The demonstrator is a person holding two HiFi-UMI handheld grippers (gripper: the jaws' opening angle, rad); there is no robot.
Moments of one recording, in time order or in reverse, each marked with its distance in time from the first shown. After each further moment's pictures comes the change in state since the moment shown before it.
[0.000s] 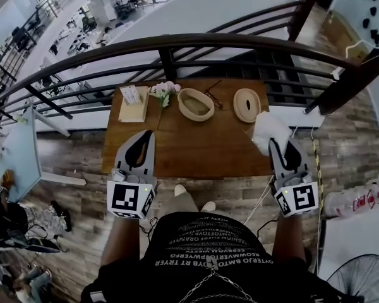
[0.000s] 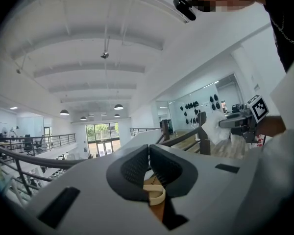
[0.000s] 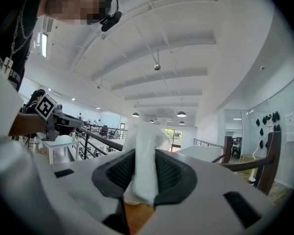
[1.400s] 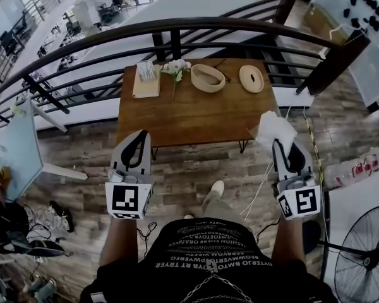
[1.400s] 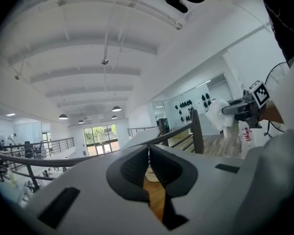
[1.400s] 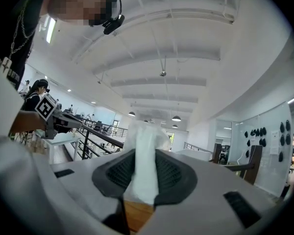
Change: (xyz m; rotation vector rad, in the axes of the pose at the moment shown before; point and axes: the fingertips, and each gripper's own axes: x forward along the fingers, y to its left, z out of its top) left arm -0.208 0.068 -0.043 0.067 -0.005 -0.046; right arm -0.124 0.206 0.043 -0.080 0.009 -0.123
